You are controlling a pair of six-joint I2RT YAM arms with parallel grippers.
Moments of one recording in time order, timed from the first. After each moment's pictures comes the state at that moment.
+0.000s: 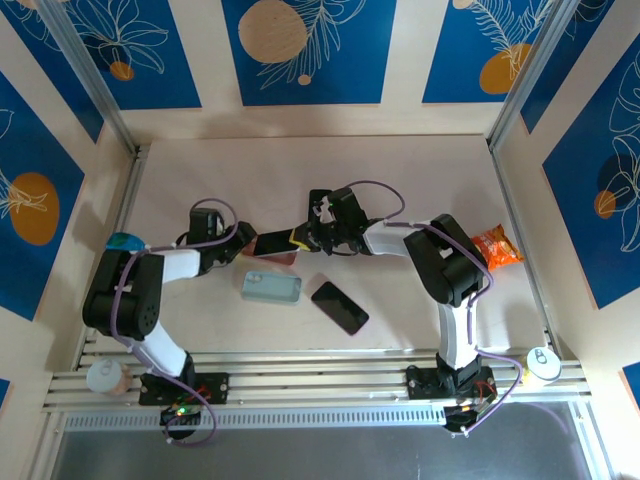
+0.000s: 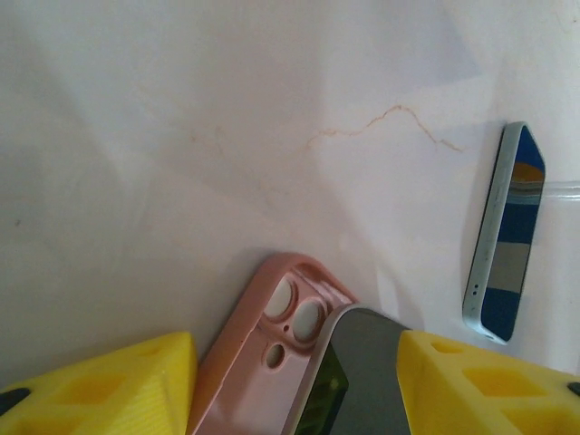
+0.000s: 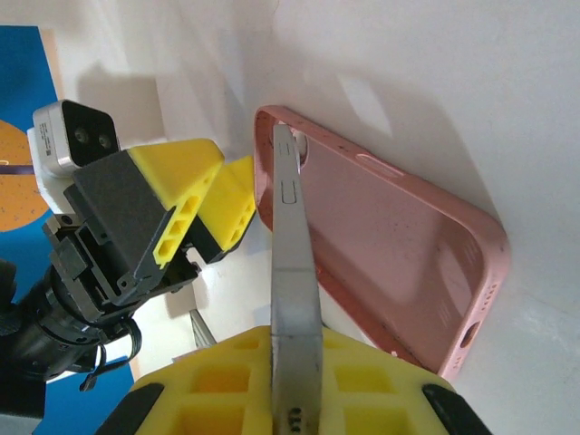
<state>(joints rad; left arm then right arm) -0.15 1.66 0.69 0.21 0.33 -0.86 0.59 1.99 1.13 0.18 -0.67 1.08</state>
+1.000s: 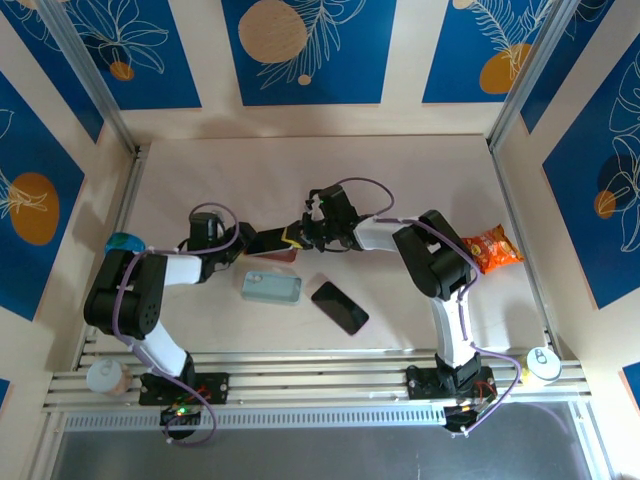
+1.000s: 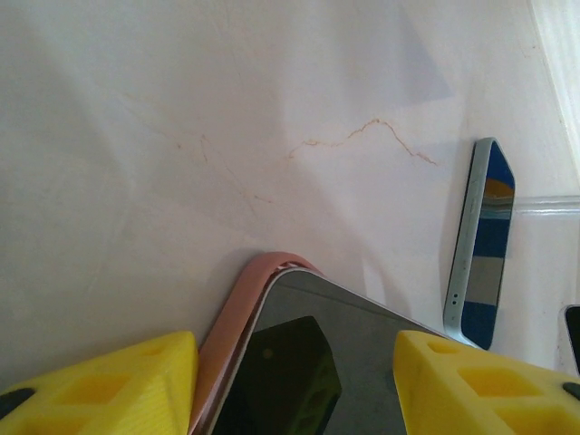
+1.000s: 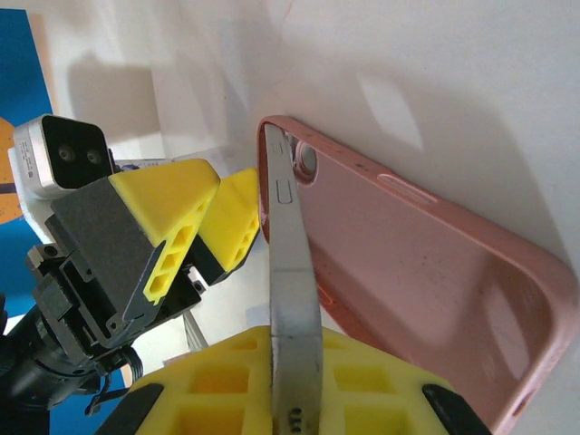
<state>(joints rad) -0.18 1.67 0.61 0.37 0.32 -0.92 0.61 2.09 1.24 0.16 -0.68 1.04</state>
